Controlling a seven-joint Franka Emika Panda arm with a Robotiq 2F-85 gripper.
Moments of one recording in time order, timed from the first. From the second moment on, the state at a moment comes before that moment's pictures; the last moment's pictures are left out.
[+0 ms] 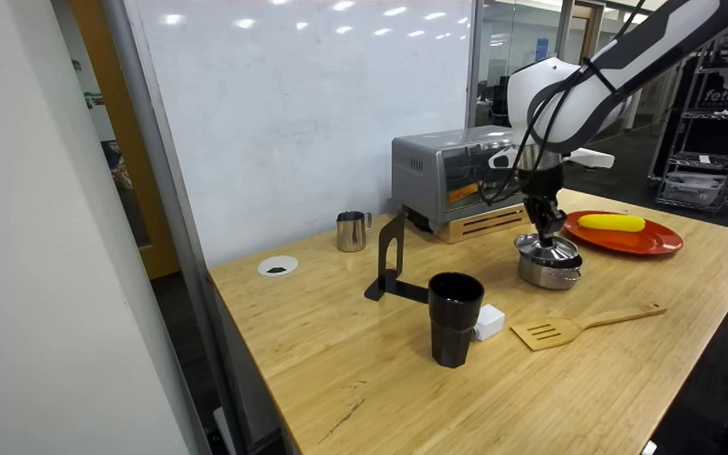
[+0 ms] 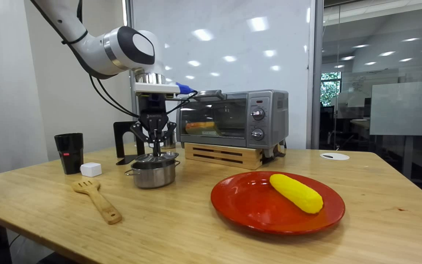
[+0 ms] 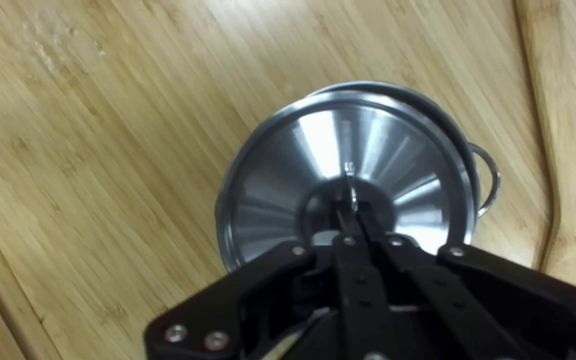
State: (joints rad) arm -0.09 0.32 -0.06 -2.01 -0.20 2.19 -0.93
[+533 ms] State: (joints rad) arm -0.09 0.32 -0.05 -2.05 -0.22 2.19 -0.93
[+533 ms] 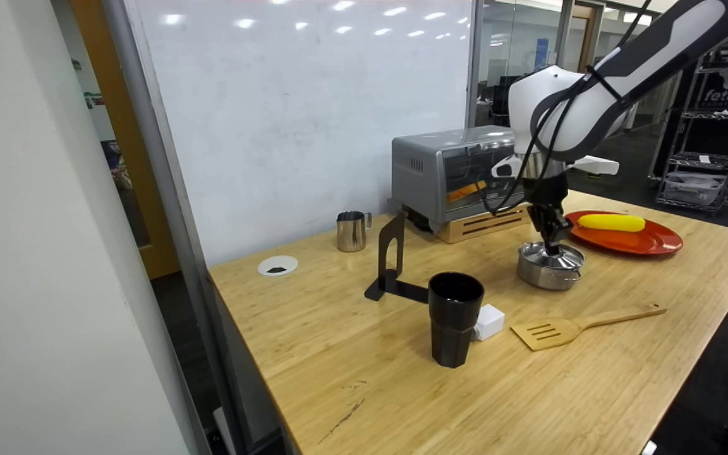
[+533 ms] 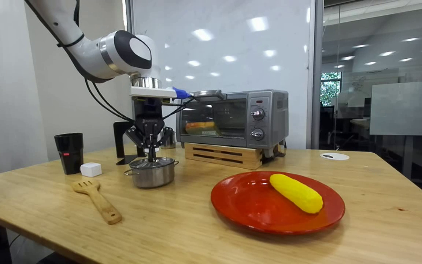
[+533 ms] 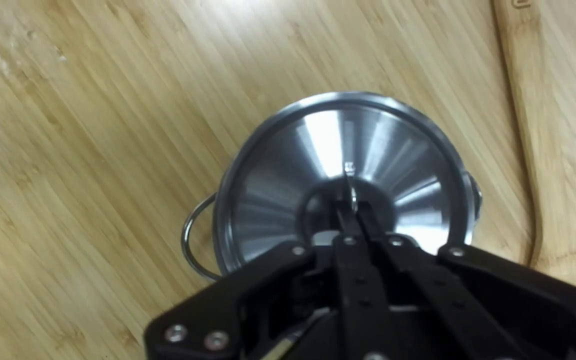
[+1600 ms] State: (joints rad) arm -0.07 0.20 -0.02 -2.10 -0.25 2.19 -0.93
